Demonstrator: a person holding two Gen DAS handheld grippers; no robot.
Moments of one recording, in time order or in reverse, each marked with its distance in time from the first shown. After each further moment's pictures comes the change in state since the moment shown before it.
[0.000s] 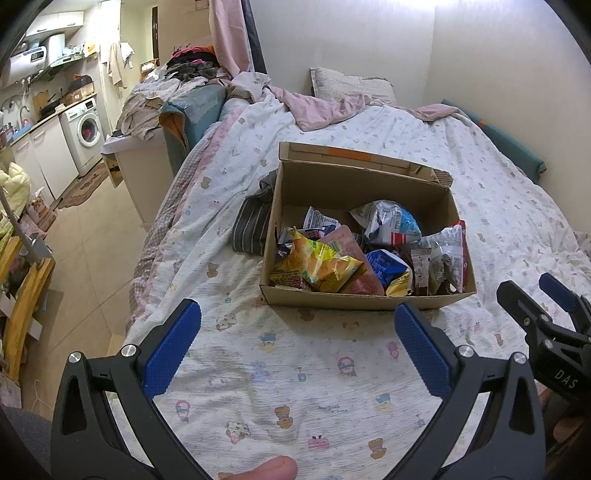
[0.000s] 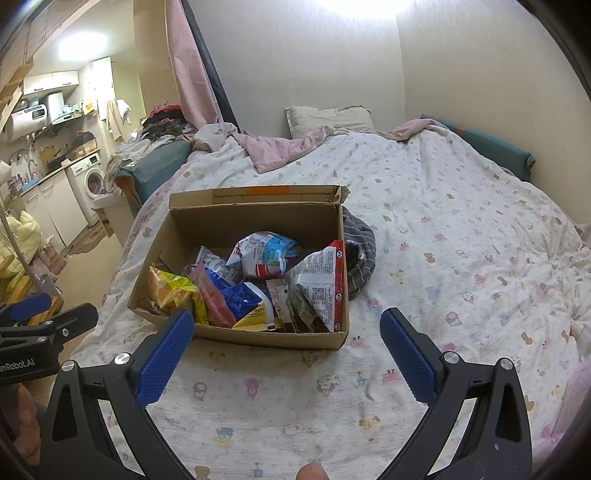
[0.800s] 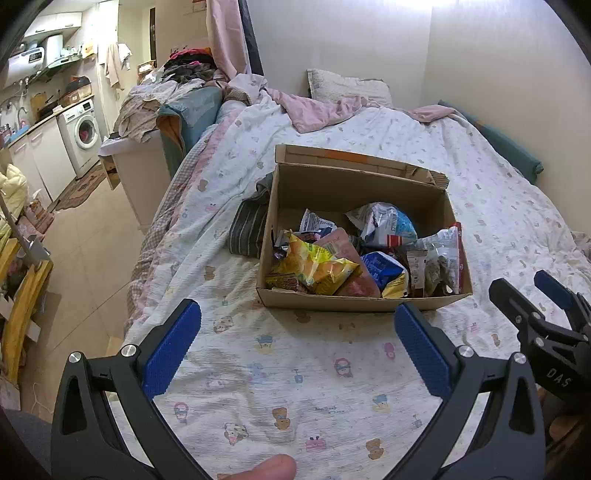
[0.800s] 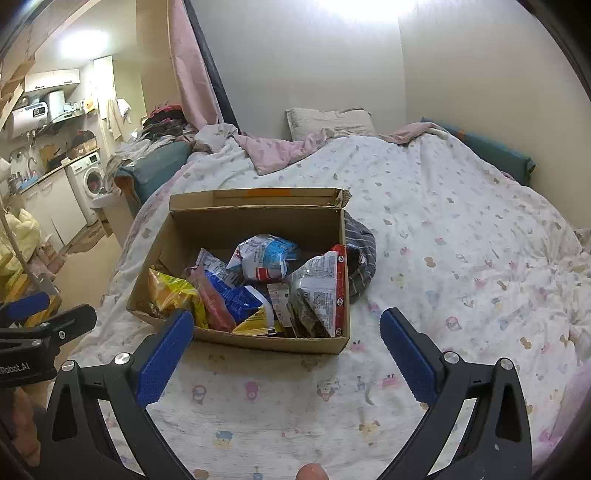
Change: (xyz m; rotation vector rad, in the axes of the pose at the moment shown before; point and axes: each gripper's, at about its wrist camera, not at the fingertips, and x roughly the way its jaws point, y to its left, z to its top) left arm -0.002 -0.003 0.001 0.006 -0.006 -0.010; right arm 0.001 0.001 0.004 0.002 0.002 0.001
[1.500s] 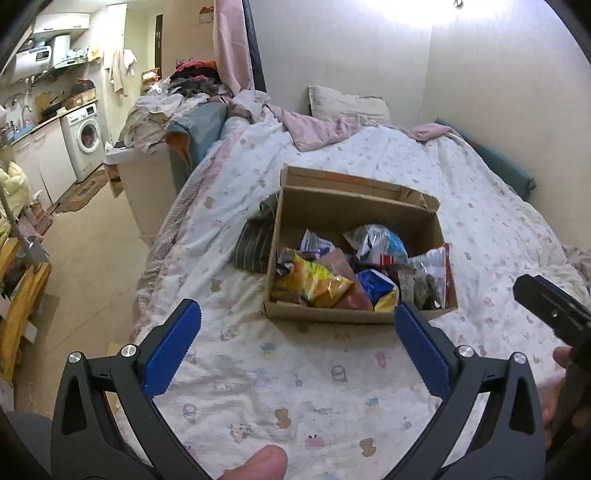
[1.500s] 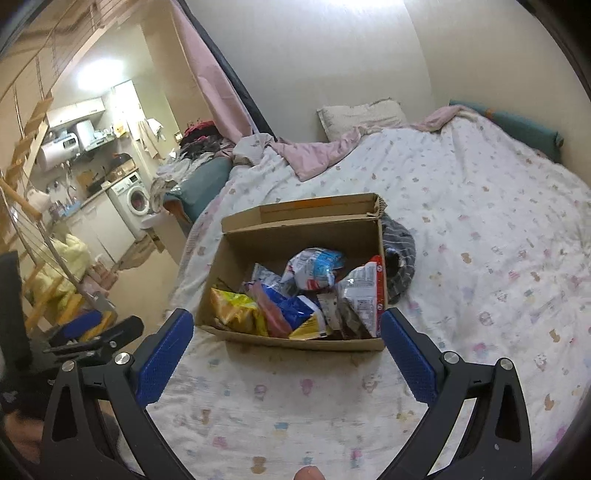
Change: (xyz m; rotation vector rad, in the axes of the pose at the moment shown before) left arm -0.028 0.009 0.007 -0.017 -0.055 -0.014; right arm -0.036 -0.008 0.022 0.077 0.002 0.207
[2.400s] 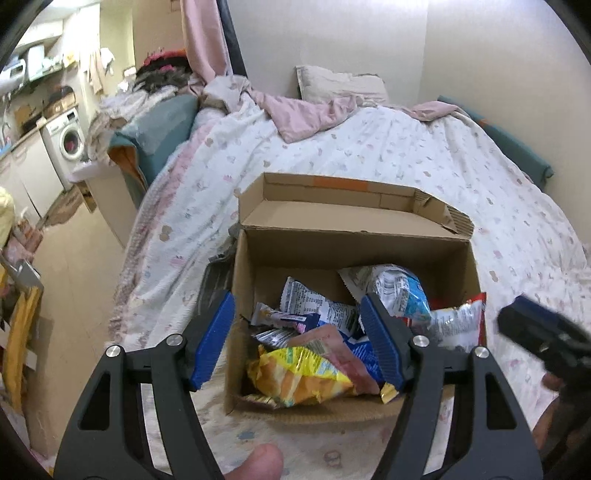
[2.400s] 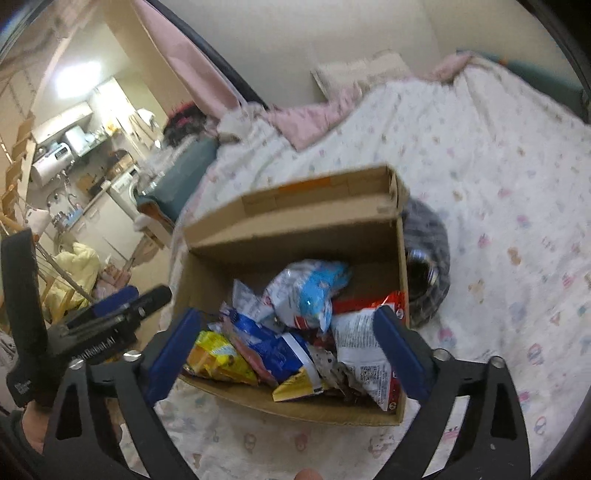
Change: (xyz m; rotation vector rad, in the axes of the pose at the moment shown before) left arm 0.116 -0.032 0.082 0.063 0.073 0.007; right arm 0.115 -0.049 0.055 0.117 0.125 0.095
